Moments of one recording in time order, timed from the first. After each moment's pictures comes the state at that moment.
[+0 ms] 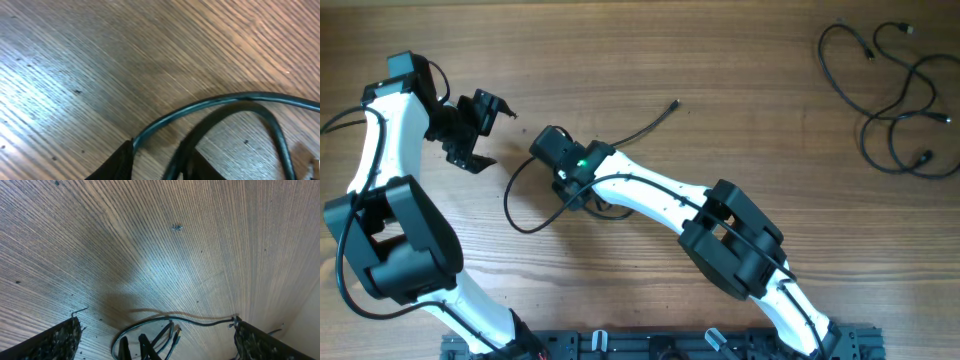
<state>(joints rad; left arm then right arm) 0.31 1.94 1.50 -1.04 0.46 -0.77 0.95 2.29 1.77 -0.71 0.06 0.19</state>
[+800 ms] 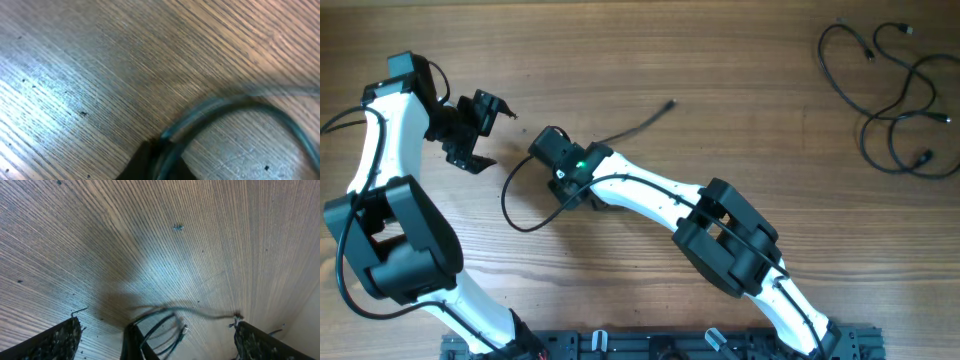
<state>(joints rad) 0.31 1.94 1.50 -1.04 0.45 -0.77 0.95 2.32 1.77 -0.64 0.04 0.23</state>
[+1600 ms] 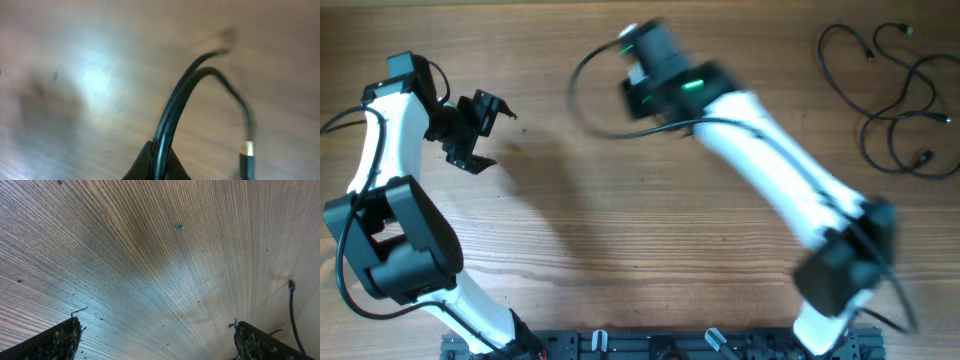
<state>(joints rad) 0.31 1.94 1.50 -1.04 0.45 -0.77 0.57 1.87 1.80 -0.83 0.09 0.22</state>
